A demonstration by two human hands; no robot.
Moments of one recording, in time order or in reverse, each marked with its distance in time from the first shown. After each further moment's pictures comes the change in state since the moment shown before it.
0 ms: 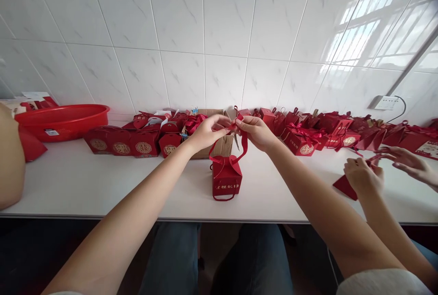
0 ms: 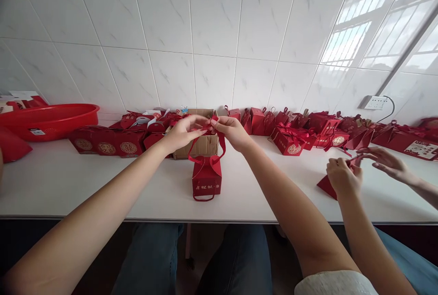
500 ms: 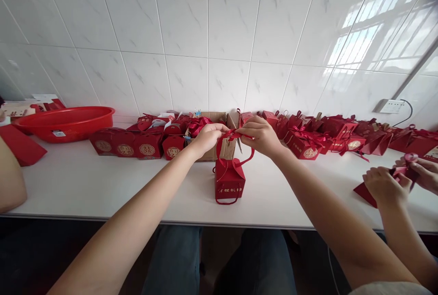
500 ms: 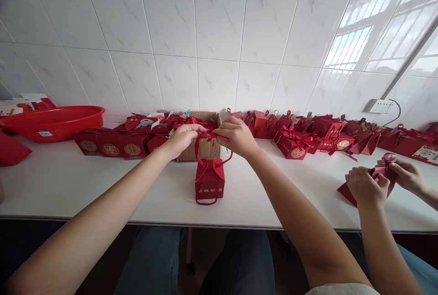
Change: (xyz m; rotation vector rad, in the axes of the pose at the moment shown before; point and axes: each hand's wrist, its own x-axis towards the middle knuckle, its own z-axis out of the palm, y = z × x) left_hand -0.003 -0.007 -0.003 -0.153 -0.005 -0.226; right_hand -0.002 0.005 -0.013 -1.135 0.040 -0.864
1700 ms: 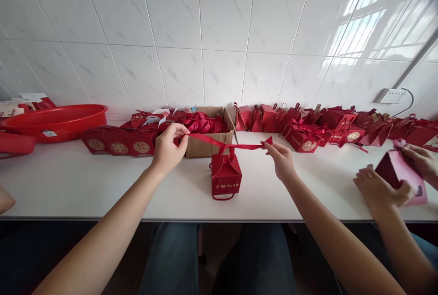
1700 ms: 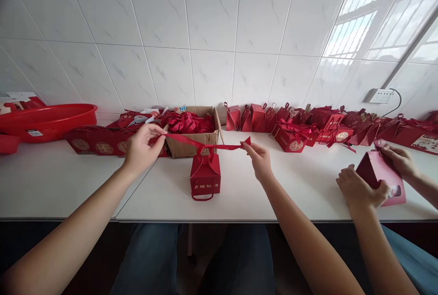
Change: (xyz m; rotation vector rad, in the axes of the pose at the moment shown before) left_hand -0.054 -0.041 -0.046 0.556 0.495 0.404; right_hand -0.118 -0.009 0.006 0.644 0.331 1.202
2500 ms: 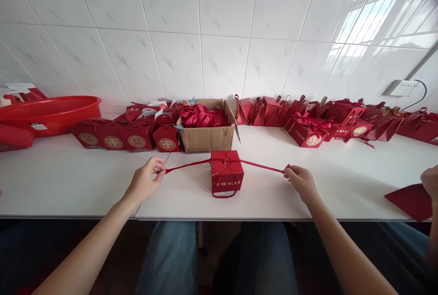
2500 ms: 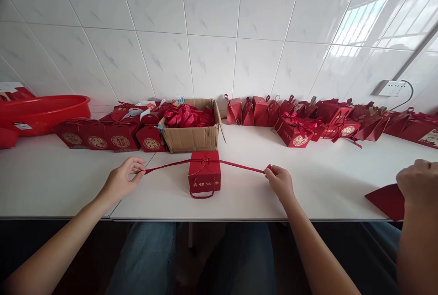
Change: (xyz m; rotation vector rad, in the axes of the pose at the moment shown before) left_hand -0.098 -0.077 -0.040 0.185 -0.339 -0.459; right_hand -0.046 0.045 -0.064 -0.593 0.037 0.347
